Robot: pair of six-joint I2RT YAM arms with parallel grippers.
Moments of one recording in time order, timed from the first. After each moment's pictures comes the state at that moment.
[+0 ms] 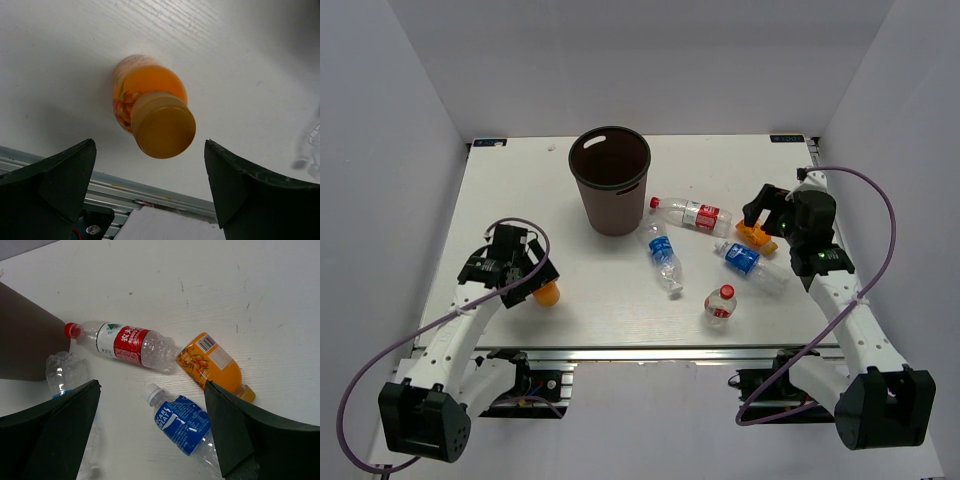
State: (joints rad) left arm -0.17 0.95 0.78 -0.88 -0.12 -0.70; right arm 0.11 1.02 0.78 -0.15 -0.06 0.32
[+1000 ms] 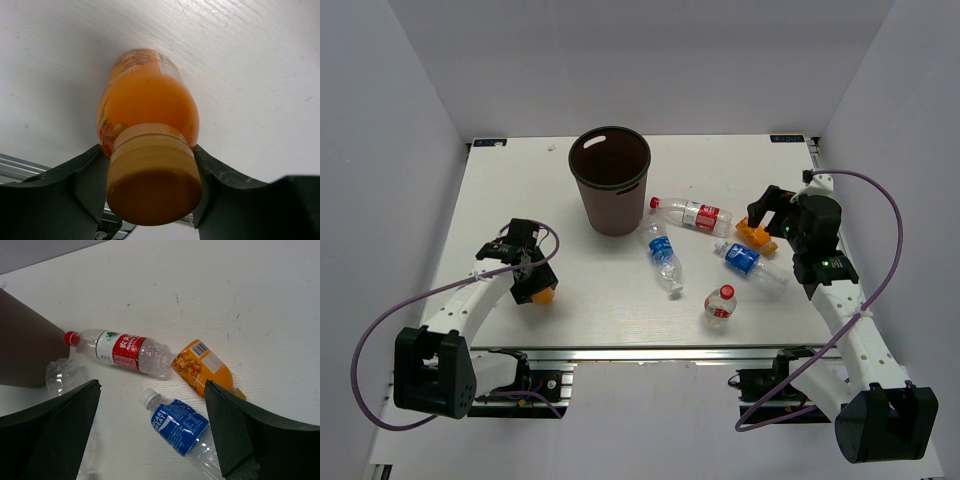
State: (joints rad) left arm -0.17 1.19 0.75 -0.81 -0.13 -0.68; right arm 0.11 0.94 0.75 -0.14 -0.03 0.31
